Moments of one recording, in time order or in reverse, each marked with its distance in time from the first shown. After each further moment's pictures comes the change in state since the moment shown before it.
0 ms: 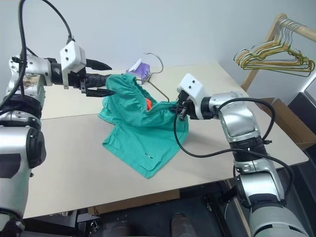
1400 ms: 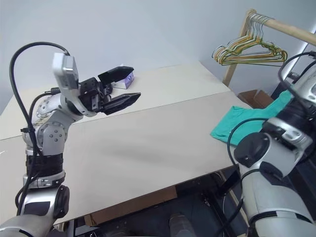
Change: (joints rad) left arm 0.670 -0.219 0.149 -1.332 -0.734 0.782 0.327; right arm -0.464 0.005 -0.903 0.354 -0.351 0.478 -1.263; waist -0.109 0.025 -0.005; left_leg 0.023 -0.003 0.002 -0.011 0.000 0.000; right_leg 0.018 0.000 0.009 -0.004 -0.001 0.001
